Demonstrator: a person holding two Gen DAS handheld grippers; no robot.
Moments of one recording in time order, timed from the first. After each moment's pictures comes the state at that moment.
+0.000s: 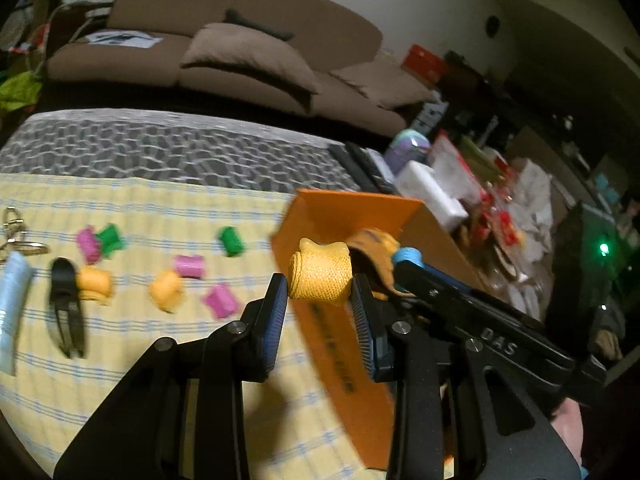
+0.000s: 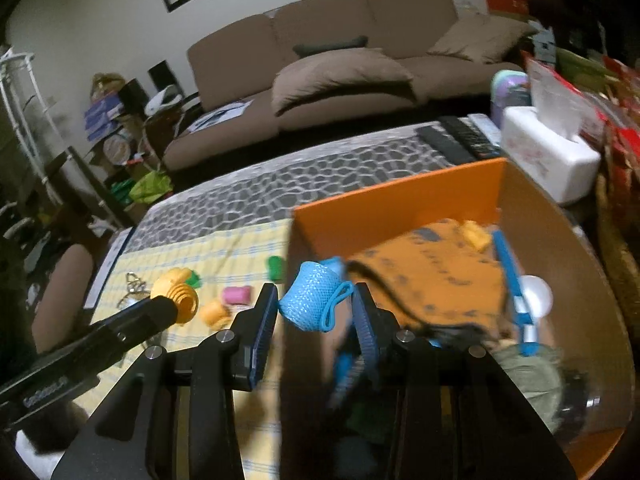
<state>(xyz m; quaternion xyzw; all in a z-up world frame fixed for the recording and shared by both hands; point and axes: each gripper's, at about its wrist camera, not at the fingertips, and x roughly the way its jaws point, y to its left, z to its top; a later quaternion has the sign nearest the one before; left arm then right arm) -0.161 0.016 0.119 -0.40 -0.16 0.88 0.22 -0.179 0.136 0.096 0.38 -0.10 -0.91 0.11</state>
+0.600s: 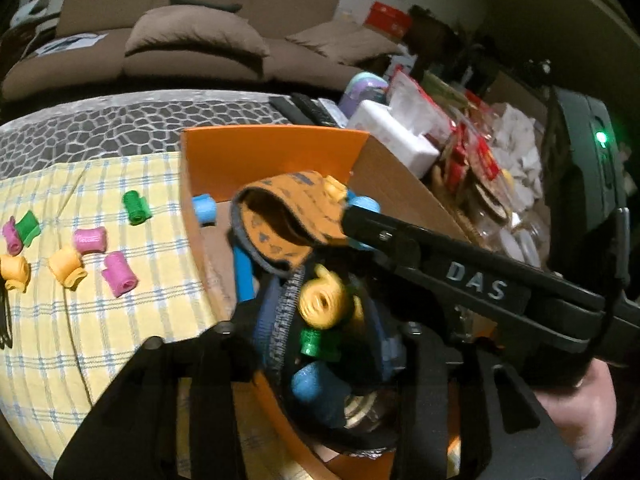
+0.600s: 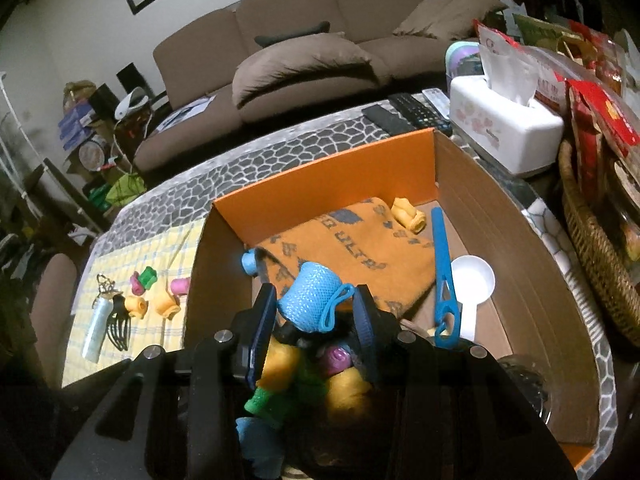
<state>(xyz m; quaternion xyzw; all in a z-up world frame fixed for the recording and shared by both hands) -0.148 0.109 0.094 -0.42 -0.10 0.86 0.26 -0.180 0.196 0.079 0.41 -0.12 -0.90 0.08</state>
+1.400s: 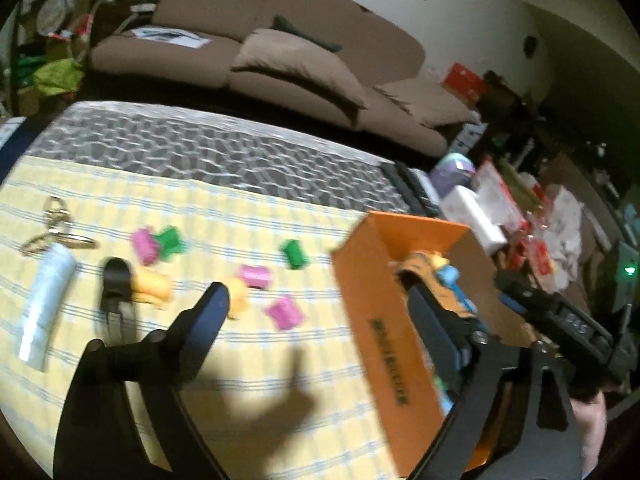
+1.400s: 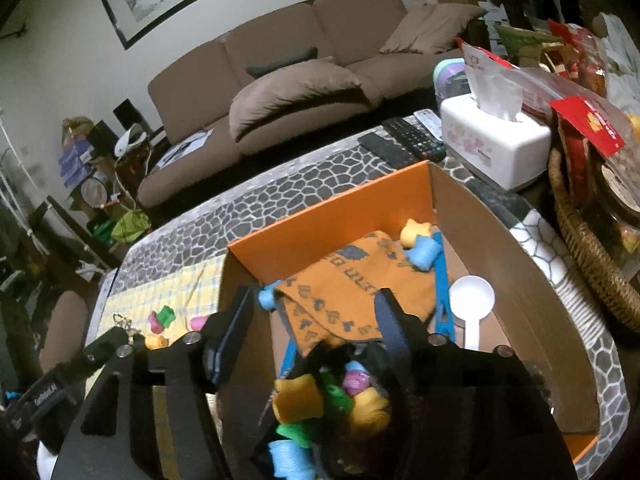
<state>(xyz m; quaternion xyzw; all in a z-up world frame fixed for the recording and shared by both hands) -0.170 -0.043 0.112 -0.40 -0.18 0.89 0.13 -0.181 0.196 0.107 0.37 -0.16 -0.91 0.07</state>
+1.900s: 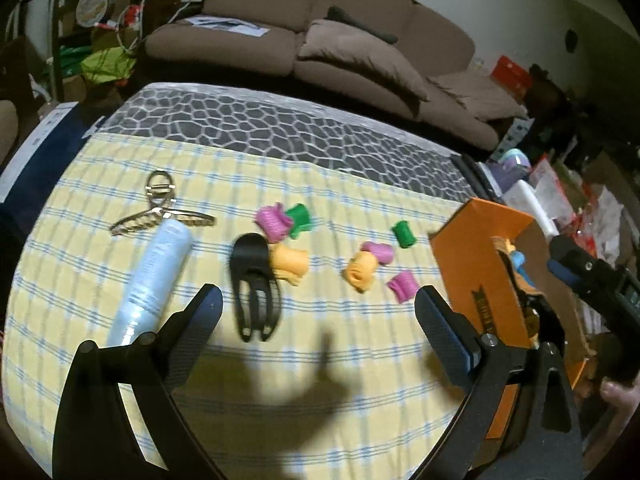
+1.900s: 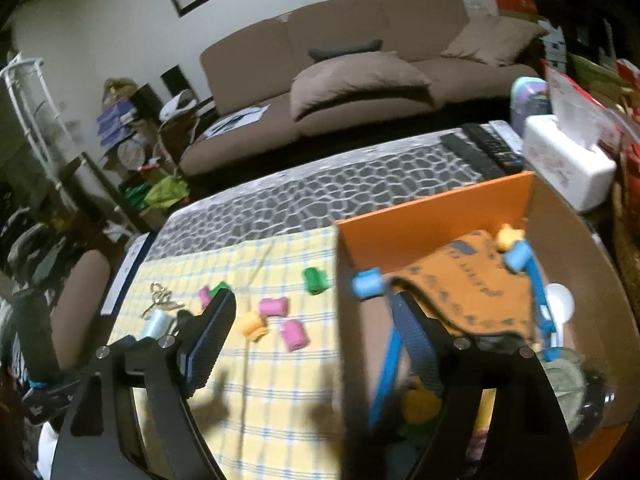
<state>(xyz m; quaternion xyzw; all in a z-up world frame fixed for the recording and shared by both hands) -0.149 -0.126 0.087 -0.43 -0.16 0.89 0.05 -0.184 0.096 0.113 0.37 -0.11 -0.91 0.15</state>
